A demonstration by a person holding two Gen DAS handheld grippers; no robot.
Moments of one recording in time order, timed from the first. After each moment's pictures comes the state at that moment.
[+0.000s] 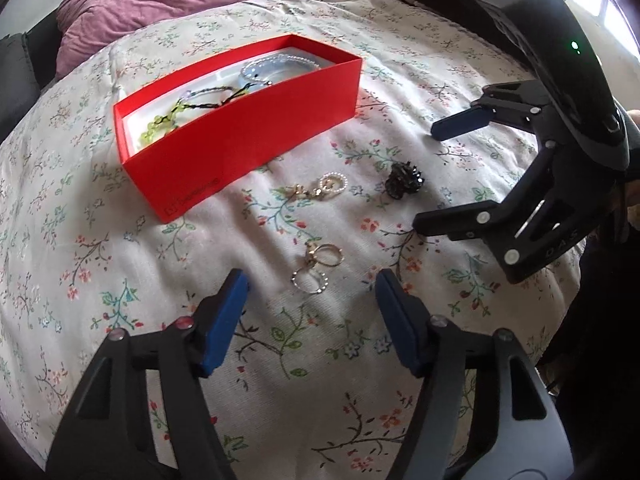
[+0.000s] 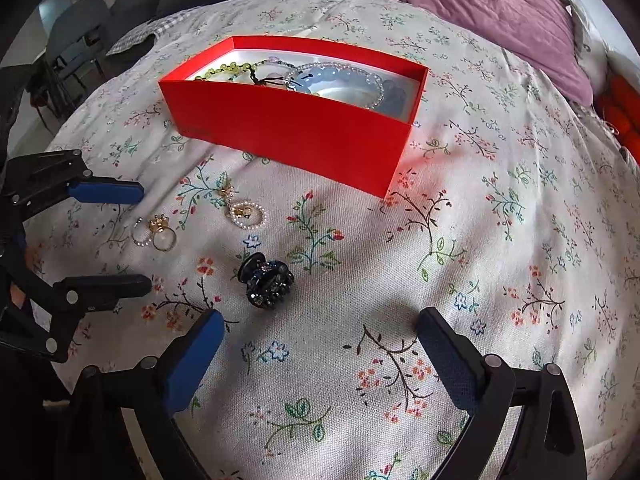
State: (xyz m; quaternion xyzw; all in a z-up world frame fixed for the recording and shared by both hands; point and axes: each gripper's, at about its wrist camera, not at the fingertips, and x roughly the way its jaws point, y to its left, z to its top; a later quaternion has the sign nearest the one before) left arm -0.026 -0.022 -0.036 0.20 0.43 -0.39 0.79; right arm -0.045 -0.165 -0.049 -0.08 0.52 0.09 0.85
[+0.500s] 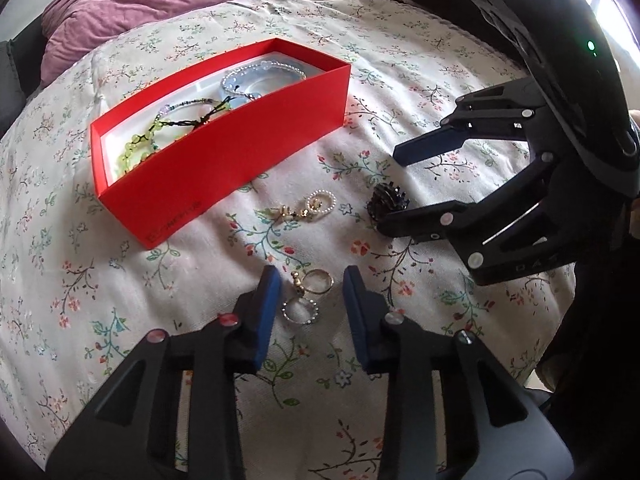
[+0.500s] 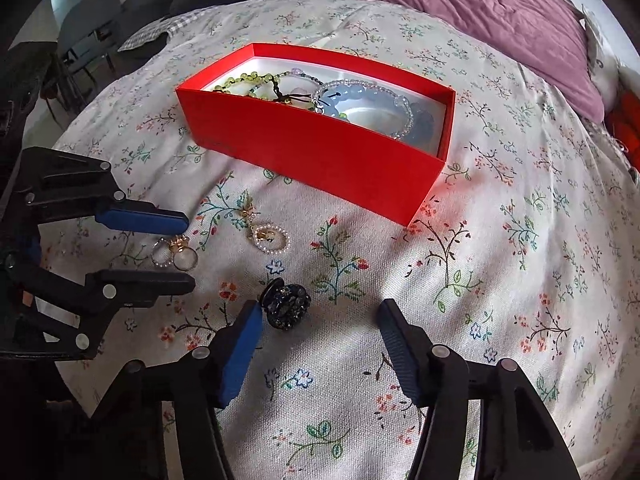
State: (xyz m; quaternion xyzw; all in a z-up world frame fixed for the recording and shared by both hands) left arm -0.016 -0.039 -0.035 0.20 0.44 -0.40 0.78; right arm -0.035 -0.155 -0.045 -0.09 0.51 0.11 0.85
